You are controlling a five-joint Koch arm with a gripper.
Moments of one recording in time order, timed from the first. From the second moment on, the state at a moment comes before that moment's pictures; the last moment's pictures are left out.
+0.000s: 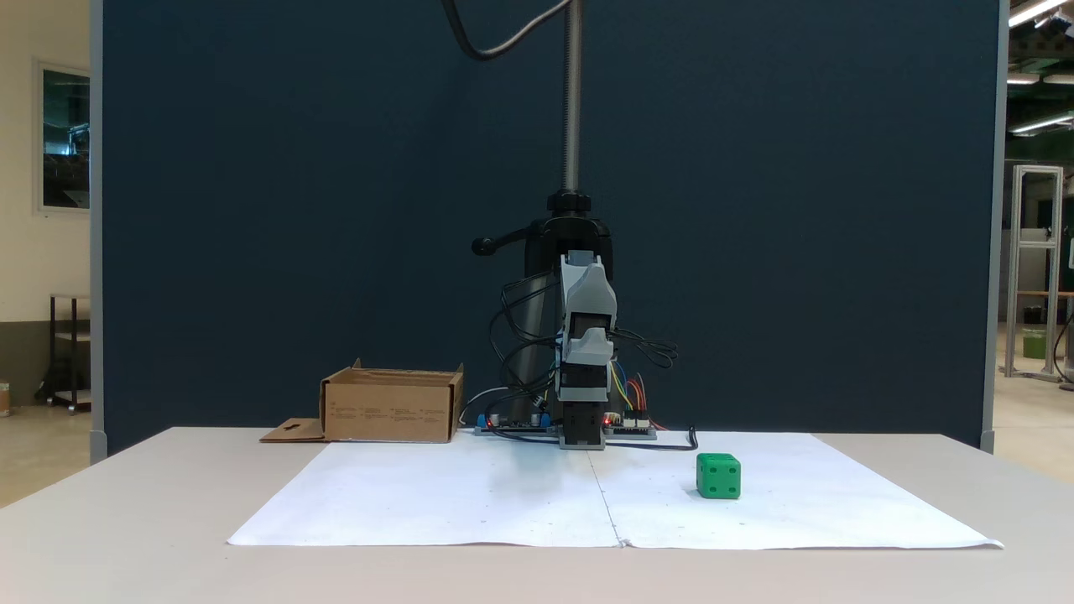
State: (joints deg) arm 0.0 129.1 175.5 -92.5 -2.8
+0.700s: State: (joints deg) arm 0.0 129.1 175.1 -71.3 -2.8
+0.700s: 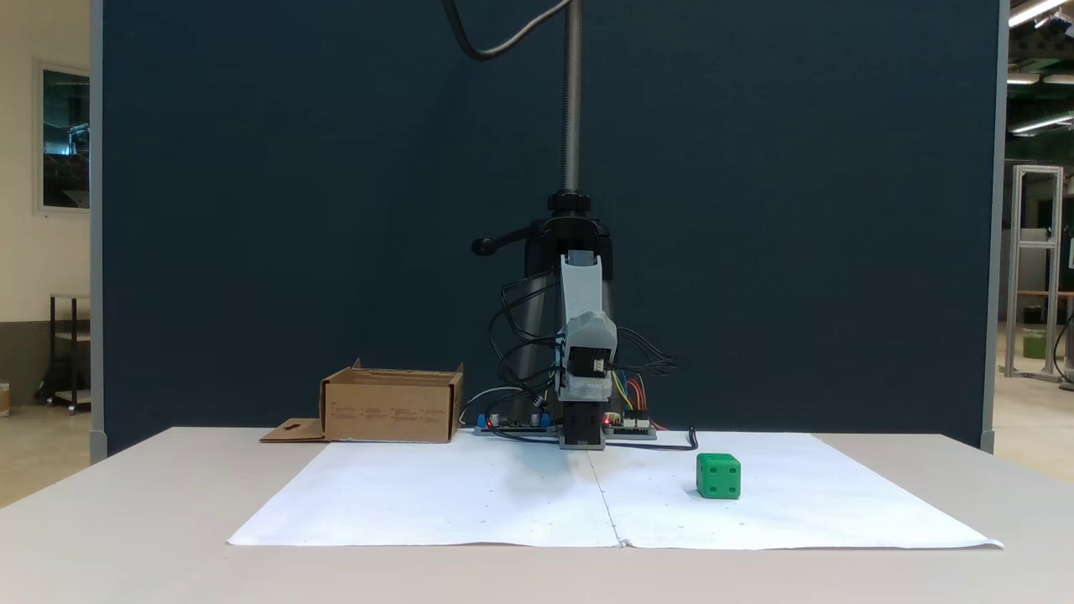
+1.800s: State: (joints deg) arm -0.1 112.7 114.9 28.3 -2.8
